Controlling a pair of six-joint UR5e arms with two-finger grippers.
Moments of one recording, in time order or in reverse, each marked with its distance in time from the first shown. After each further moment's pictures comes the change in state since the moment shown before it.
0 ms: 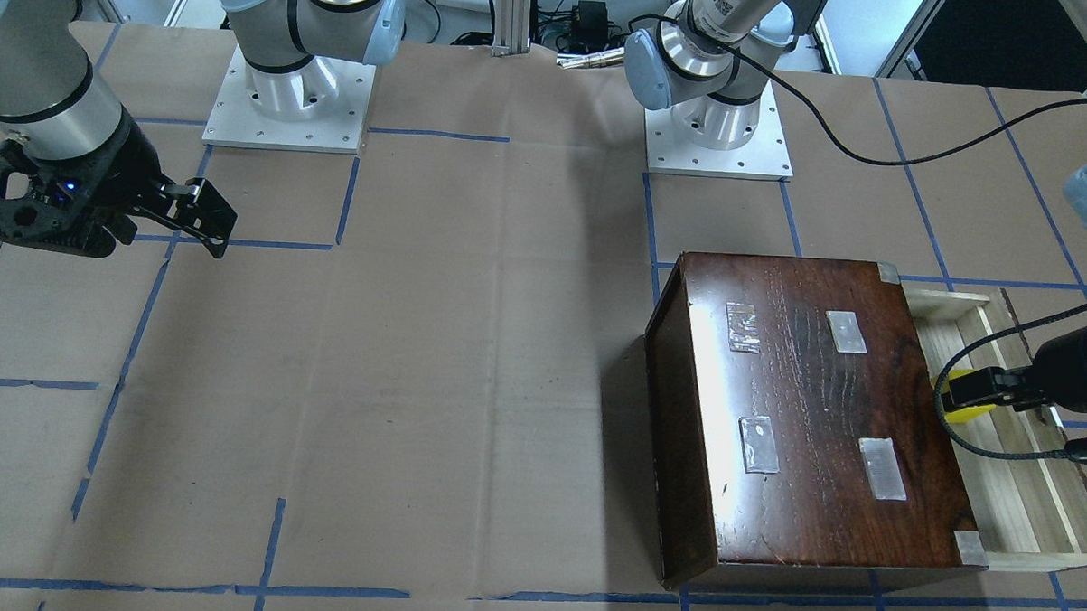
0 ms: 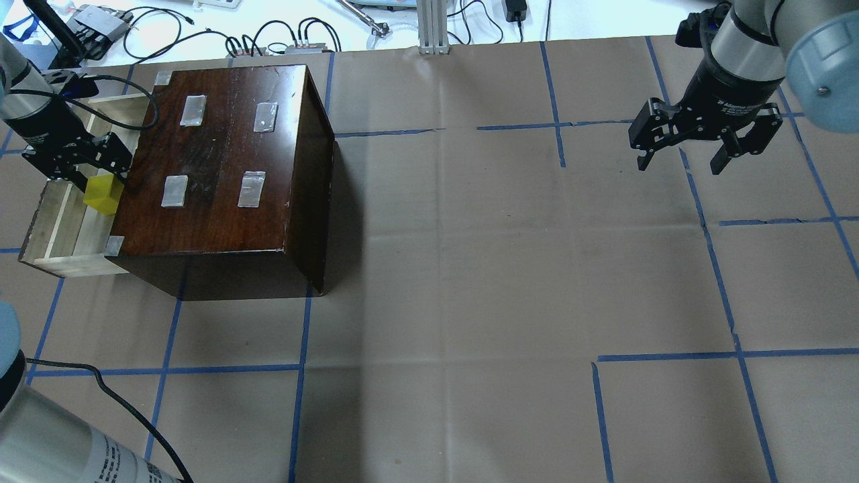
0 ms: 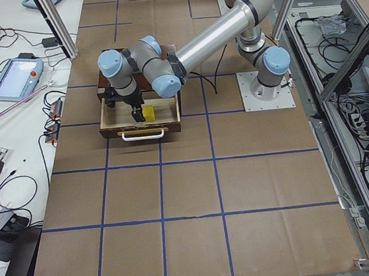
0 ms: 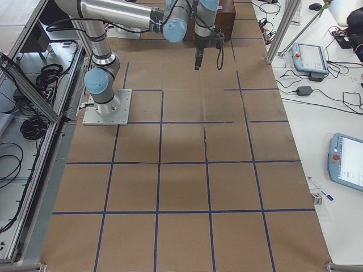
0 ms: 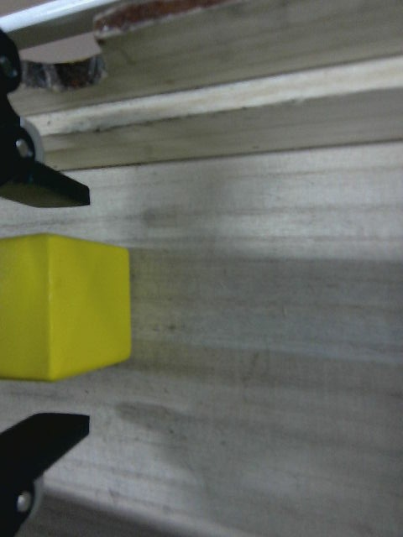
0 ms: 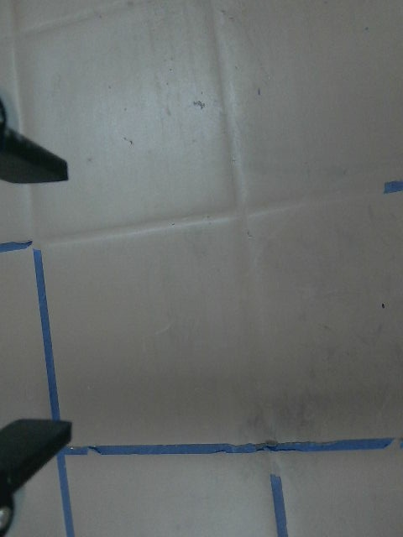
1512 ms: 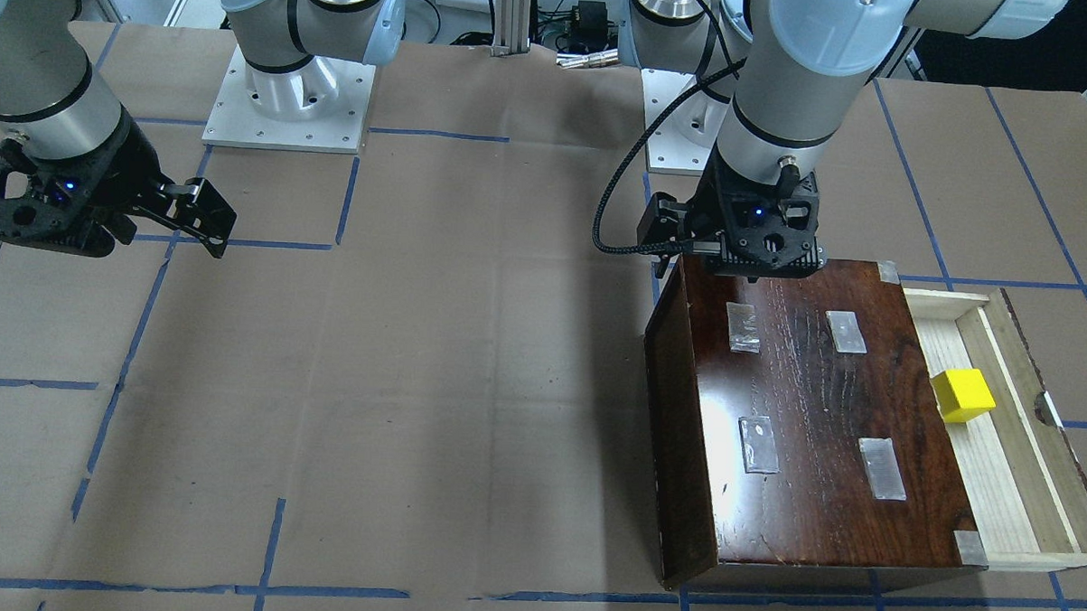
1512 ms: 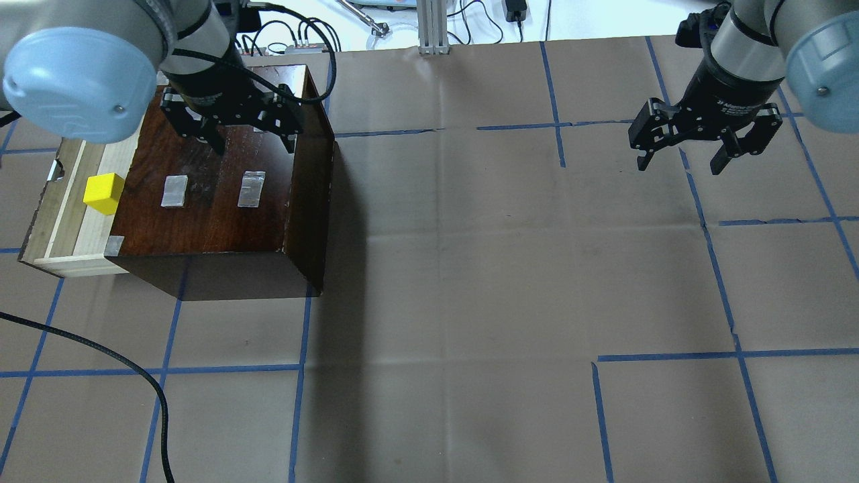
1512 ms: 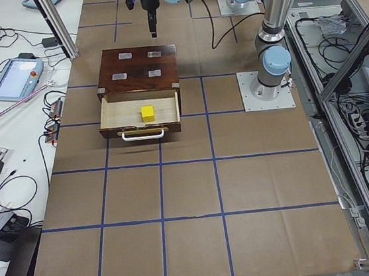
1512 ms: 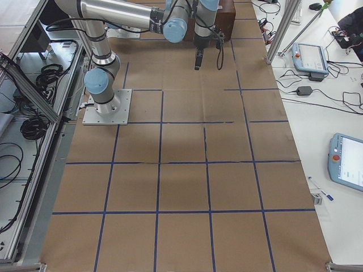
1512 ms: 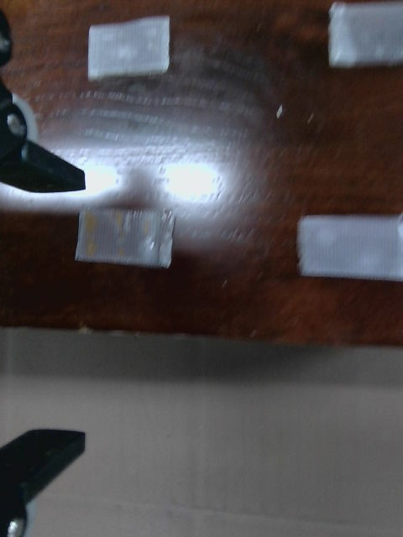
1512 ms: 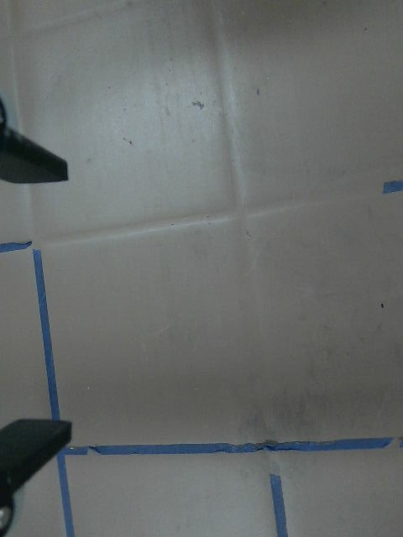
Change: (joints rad) left arm -0.571 0.308 -0.161 -0.050 -0.007 -0.500; right arm 0.000 0.000 -0.001 0.000 0.000 0.001
